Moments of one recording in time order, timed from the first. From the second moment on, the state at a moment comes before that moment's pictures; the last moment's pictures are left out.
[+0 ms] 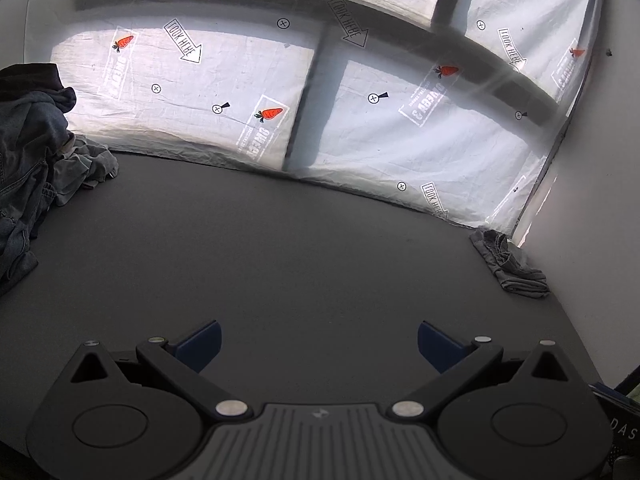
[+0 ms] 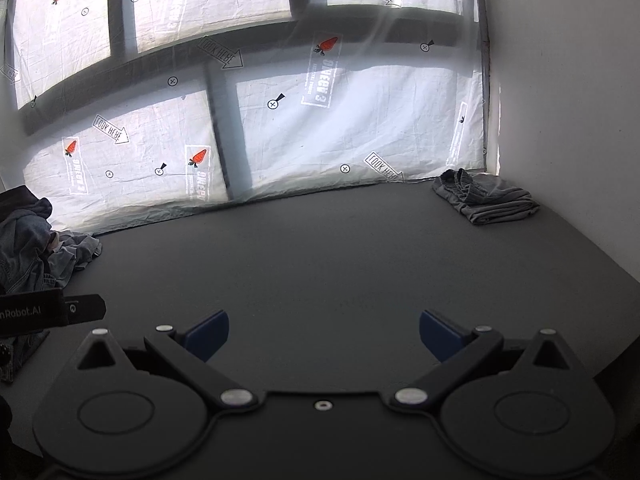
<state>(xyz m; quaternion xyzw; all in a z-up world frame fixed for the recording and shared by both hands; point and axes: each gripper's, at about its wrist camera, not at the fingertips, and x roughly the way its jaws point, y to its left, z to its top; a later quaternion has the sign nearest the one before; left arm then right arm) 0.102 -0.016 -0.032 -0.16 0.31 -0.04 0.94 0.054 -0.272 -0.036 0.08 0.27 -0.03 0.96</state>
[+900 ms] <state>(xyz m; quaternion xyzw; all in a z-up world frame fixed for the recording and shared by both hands) 0.257 0.242 0.022 -0.25 0.18 0.24 0.92 0.320 -0.135 -0.029 0.02 0.28 0.07 0.96</state>
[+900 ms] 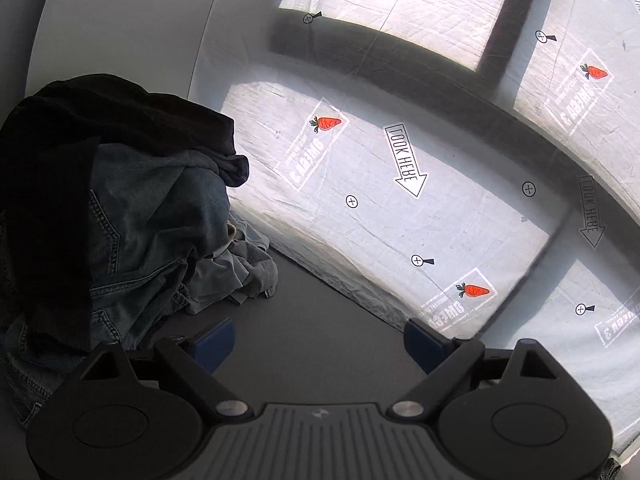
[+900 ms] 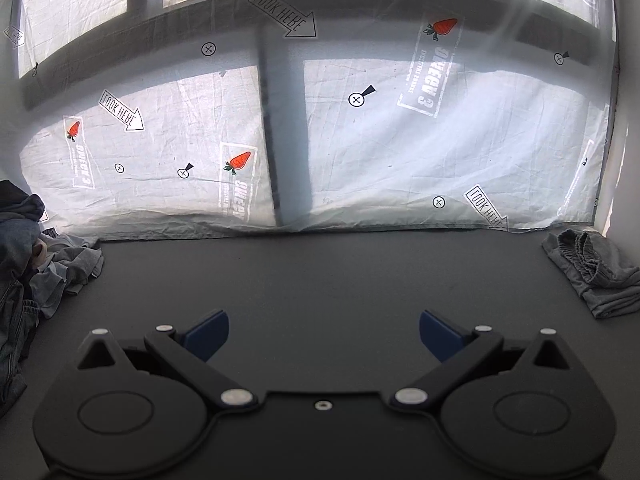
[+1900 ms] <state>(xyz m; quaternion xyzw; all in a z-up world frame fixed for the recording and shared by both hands) 0.321 0.442 0.169 -0.15 -0.08 0.37 0.91 0.374 0.025 -0.045 -0.09 0.32 0.15 0.93</state>
